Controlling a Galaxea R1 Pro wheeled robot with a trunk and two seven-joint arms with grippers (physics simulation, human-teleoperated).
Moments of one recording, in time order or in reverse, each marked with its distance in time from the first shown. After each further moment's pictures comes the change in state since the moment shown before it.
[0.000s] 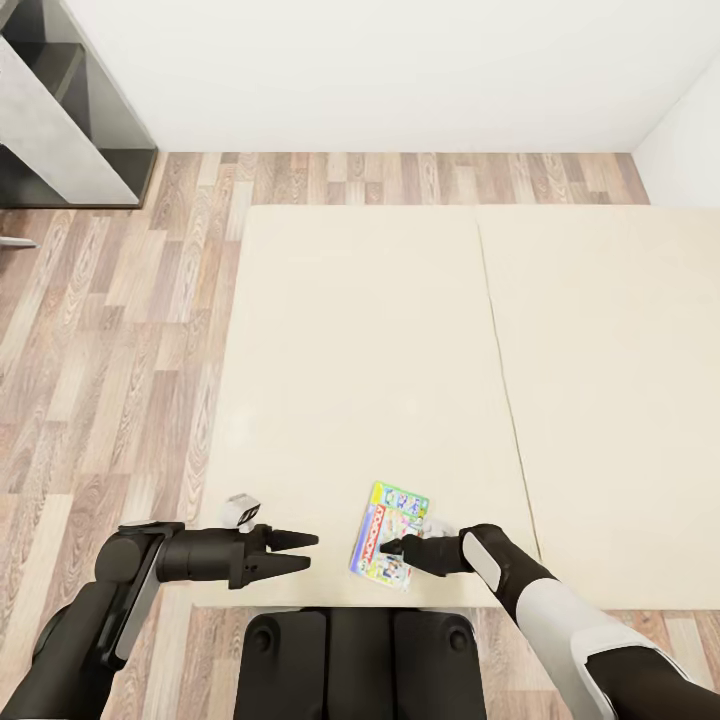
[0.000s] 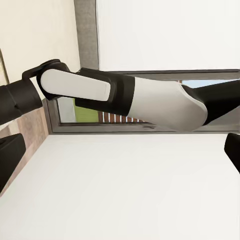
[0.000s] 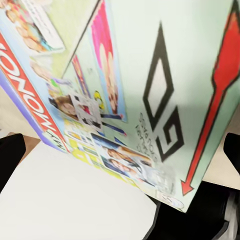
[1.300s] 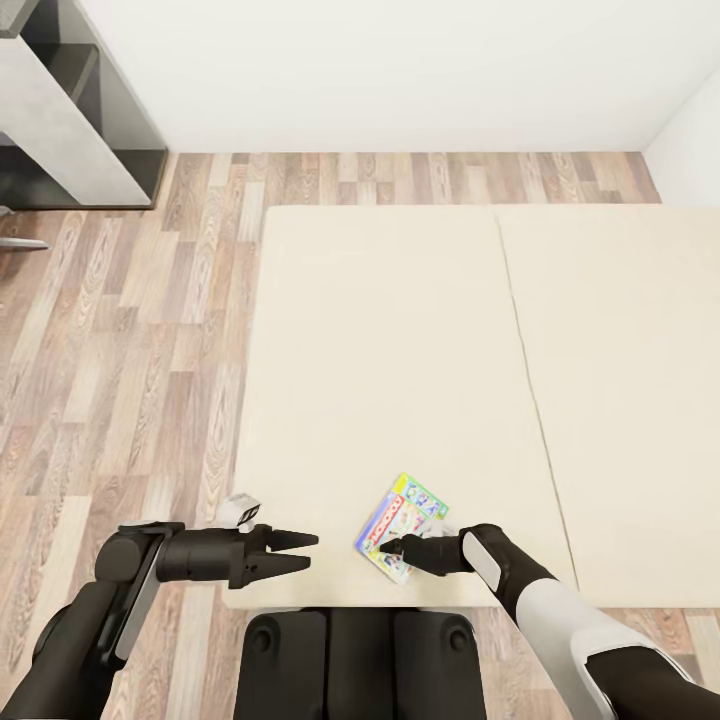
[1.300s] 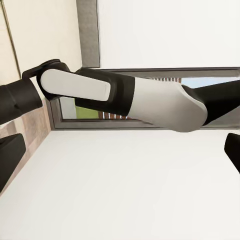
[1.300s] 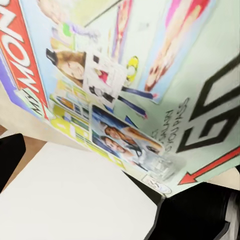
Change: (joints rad) left arm 0.000 0.000 0.000 0.000 0.000 0.001 0.000; right arm 0.001 0.000 0.000 -0.002 -0.002 -0.001 0.001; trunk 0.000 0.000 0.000
